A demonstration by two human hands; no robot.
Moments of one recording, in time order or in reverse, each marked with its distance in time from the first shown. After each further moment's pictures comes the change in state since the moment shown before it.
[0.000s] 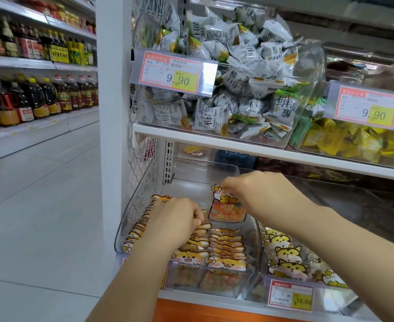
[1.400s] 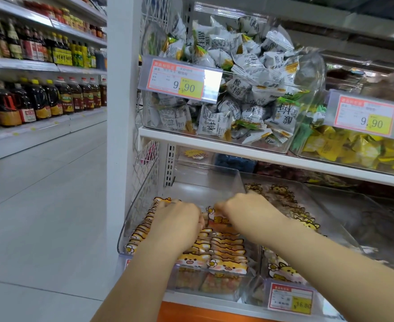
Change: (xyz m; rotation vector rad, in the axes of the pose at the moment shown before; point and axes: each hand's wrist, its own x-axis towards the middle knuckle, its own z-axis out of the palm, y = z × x) left_hand -0.002 0.004 0.001 0.155 -0.010 0.021; right_hand 0.008 -0.024 0.025 -0.047 -0.255 -0.023
